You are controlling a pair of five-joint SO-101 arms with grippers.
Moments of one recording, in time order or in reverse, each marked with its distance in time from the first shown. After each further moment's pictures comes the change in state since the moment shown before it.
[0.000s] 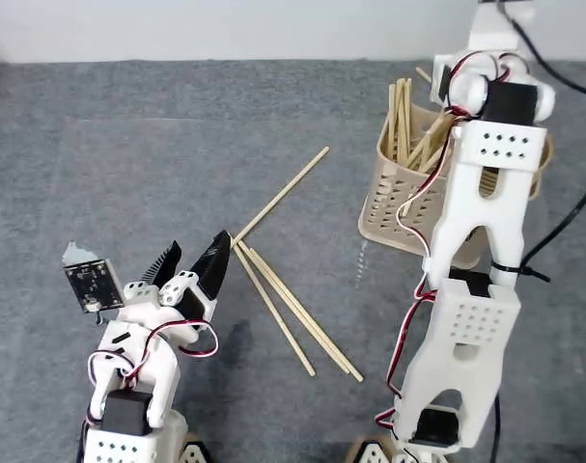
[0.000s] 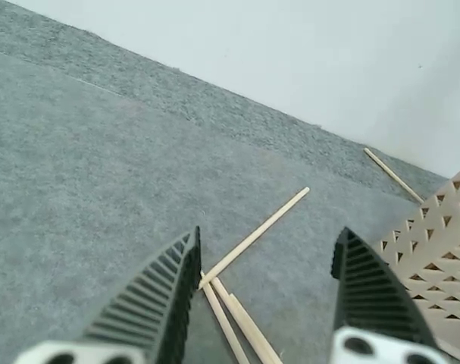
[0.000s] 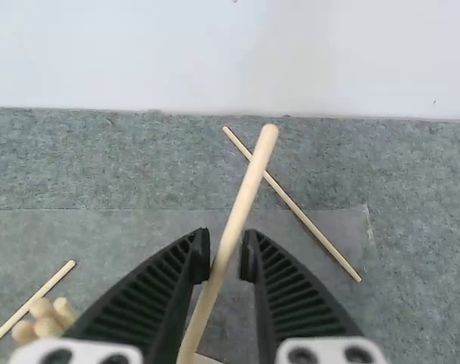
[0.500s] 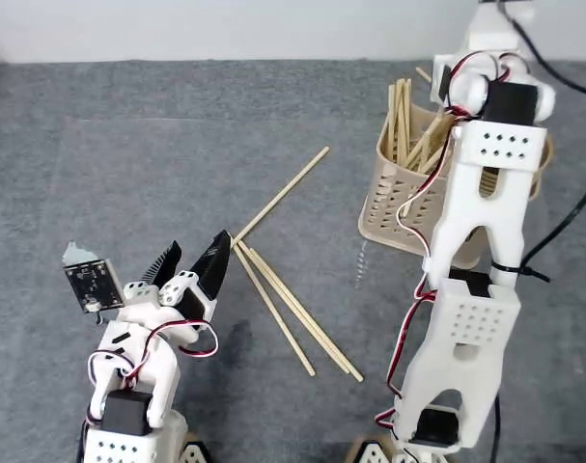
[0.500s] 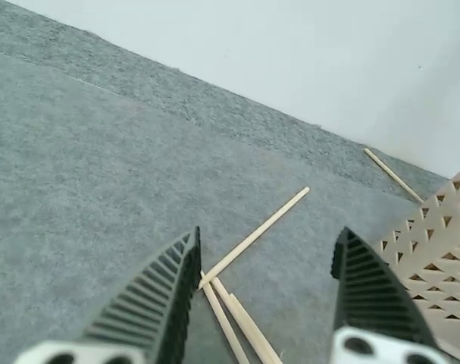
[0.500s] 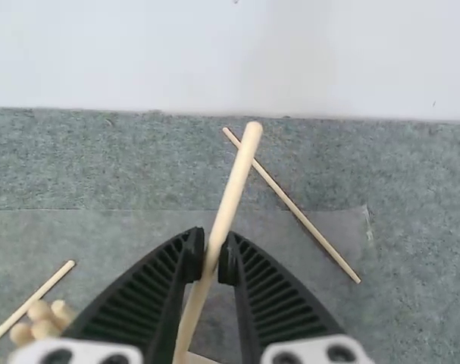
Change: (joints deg) left arm 0.0 0.0 0.0 0.0 0.0; right arm 0.0 0.0 0.0 -0.1 1.0
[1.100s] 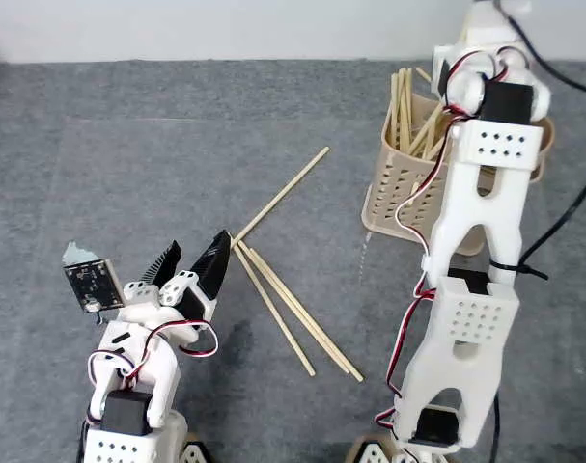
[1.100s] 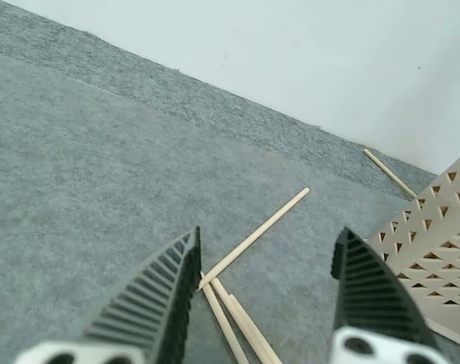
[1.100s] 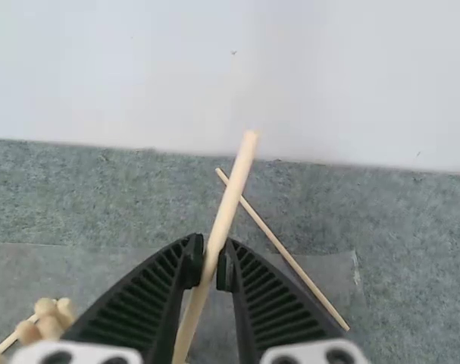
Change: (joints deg) left arm 0.0 0.0 0.0 -0.2 0.0; right arm -0.1 0.8 0.0 -6.8 1.3
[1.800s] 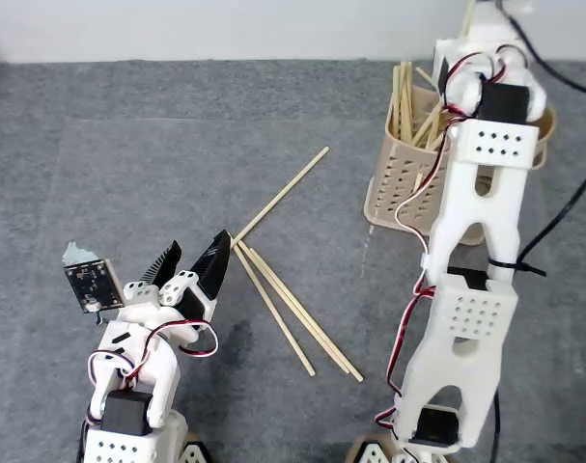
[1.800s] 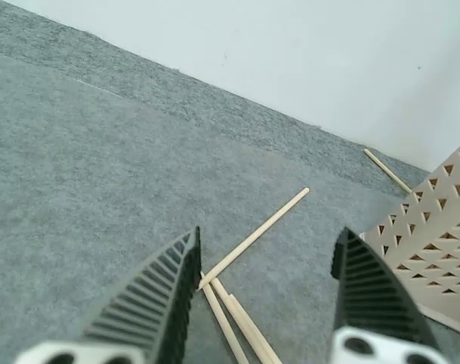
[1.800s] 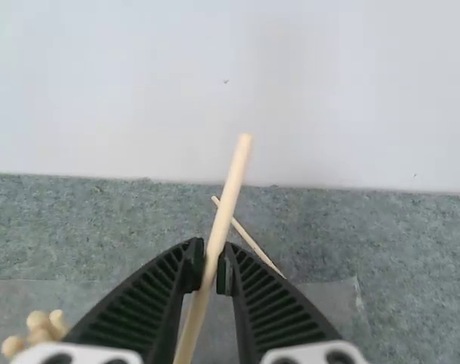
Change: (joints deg) left arm 0.0 0.0 0.0 0.0 0.0; right arm 0.3 2.1 0.1 -6.9 -1.3
